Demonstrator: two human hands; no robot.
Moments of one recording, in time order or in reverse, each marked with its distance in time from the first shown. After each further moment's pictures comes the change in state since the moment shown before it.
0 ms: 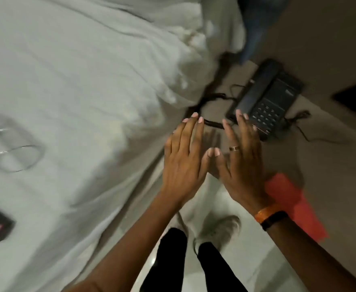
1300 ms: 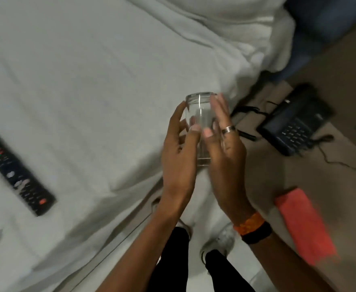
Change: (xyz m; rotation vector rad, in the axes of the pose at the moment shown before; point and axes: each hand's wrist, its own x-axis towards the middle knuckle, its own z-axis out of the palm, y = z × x) left_hand -0.009 -0.031 -0.128 -1.199 0.248 -0.653; right_hand 0.043 -0.173 0.000 0.966 0.018 0.269
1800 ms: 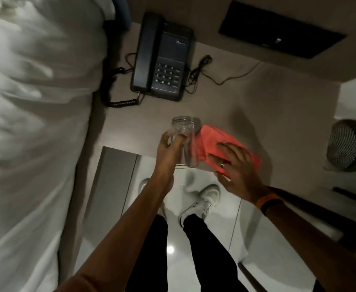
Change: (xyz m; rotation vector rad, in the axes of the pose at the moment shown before) left_hand -0.059 -0.182 0.197 0.298 -0.531 -0.541; right_hand -0.156 0.242 -0.321 -1.229 -0.077 -0.020
